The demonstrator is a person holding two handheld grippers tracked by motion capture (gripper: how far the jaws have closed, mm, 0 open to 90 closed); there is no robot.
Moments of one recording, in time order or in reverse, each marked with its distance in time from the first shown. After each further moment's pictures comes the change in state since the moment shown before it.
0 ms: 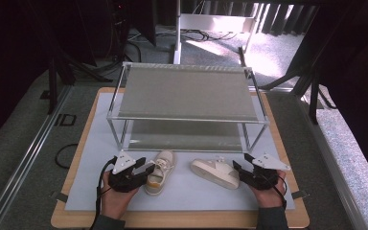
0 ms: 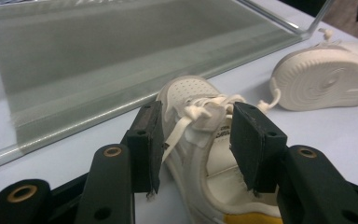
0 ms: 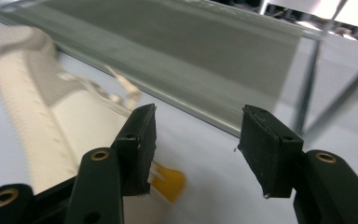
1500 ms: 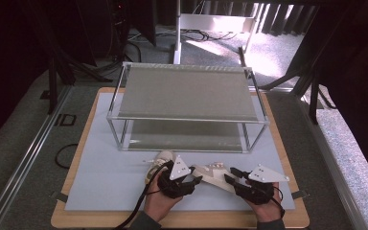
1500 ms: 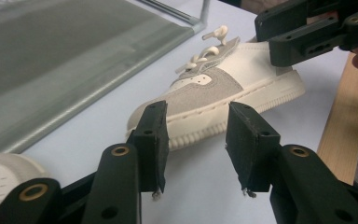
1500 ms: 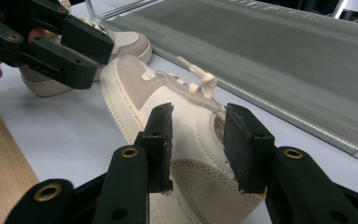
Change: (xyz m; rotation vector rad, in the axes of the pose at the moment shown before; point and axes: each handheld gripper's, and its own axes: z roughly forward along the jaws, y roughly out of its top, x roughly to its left) left arm -0.103 0.029 0.068 0.064 -0.208 0.194; right arm 0.031 -0.007 -0.021 -0.029 0.232 -0.026
